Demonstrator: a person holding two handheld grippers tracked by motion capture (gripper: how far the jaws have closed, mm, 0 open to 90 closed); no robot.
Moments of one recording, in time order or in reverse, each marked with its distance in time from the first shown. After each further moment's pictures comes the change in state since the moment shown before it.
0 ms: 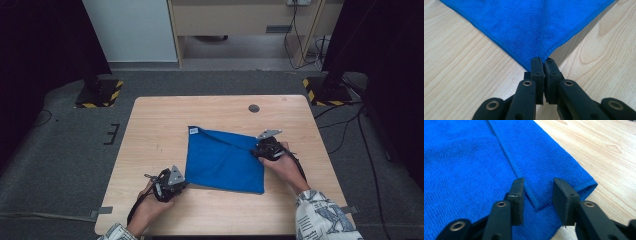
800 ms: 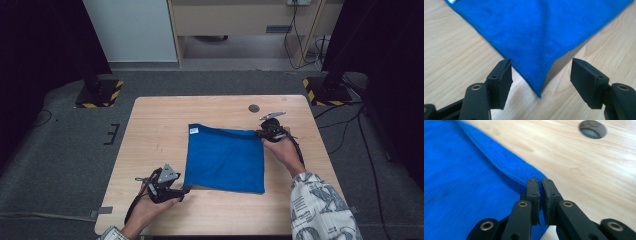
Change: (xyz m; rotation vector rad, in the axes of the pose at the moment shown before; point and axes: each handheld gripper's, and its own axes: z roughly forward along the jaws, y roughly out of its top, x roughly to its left) left arm 0.008 -0.005 -0.016 -0.145 -0.038 -0.164; right arm -0.040 0.042 0.003 0.003 -0.041 0.132
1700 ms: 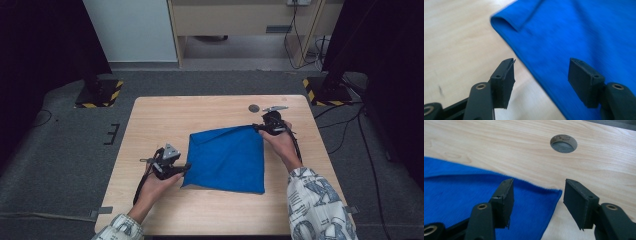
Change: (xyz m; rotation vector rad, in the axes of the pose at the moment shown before) left arm 0.047 0.037 0.043 -0.021 0.117 -0.047; right arm -0.016 0.014 0.012 -0.074 -0.103 0.124
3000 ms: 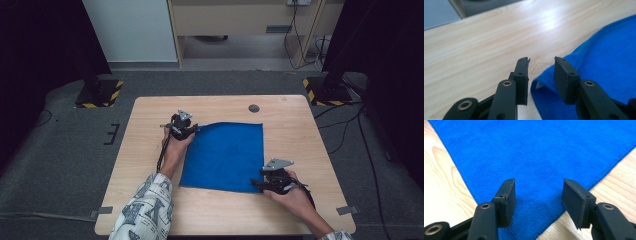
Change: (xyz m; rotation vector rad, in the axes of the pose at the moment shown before) left arm 0.057 0.077 0.097 -0.056 0.178 -0.057; right arm 0.078 -0.134 -0.102 0.035 0.268 -0.240
